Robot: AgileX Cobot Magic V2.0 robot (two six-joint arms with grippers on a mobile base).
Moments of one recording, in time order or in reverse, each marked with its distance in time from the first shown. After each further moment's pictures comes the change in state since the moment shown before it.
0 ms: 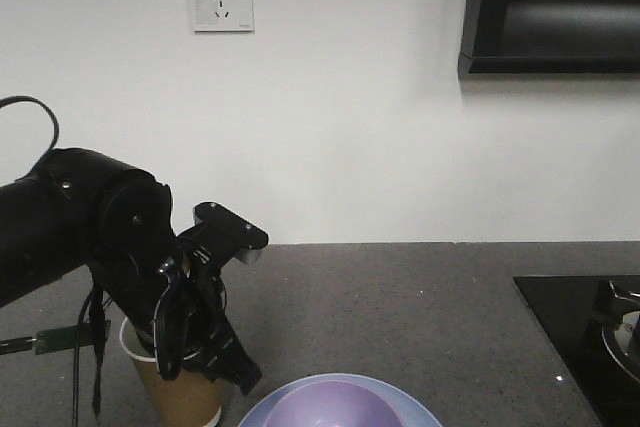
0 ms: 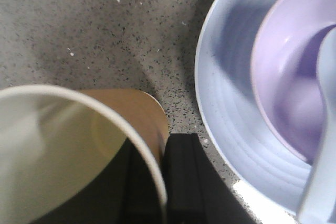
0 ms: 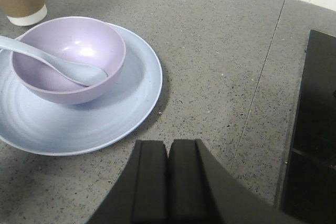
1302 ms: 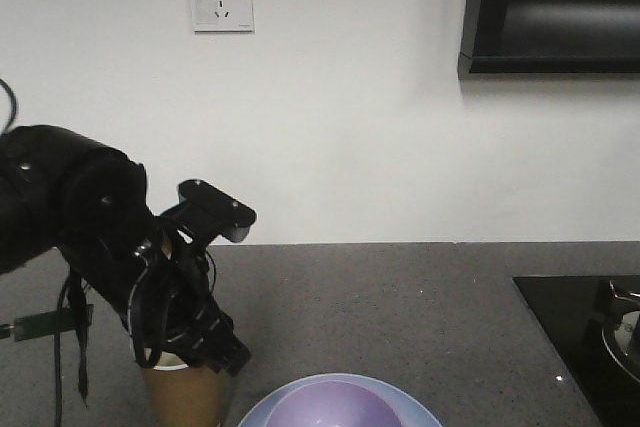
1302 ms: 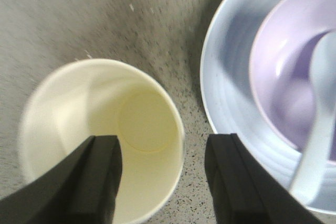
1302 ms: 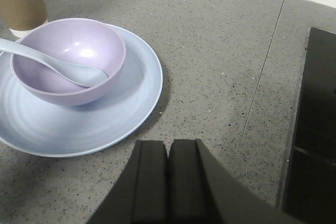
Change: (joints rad) left arm -0.004 -0.093 -0.010 0.023 0.006 -0.014; right arm 0.000 0.000 0.000 0.000 0.000 0.017
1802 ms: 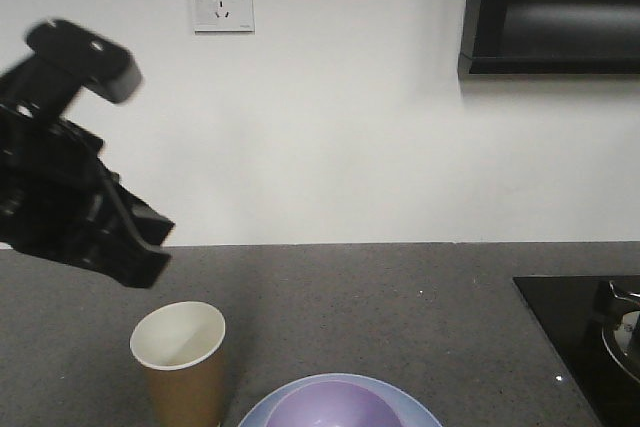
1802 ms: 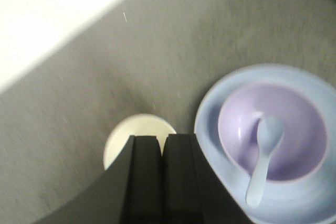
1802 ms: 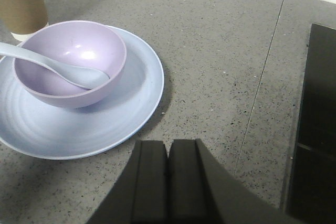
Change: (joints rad) left arm 0.000 -0.368 0.020 -0.048 -0.137 0.061; right arm 0.000 0.000 0.000 0.001 0.000 0.029
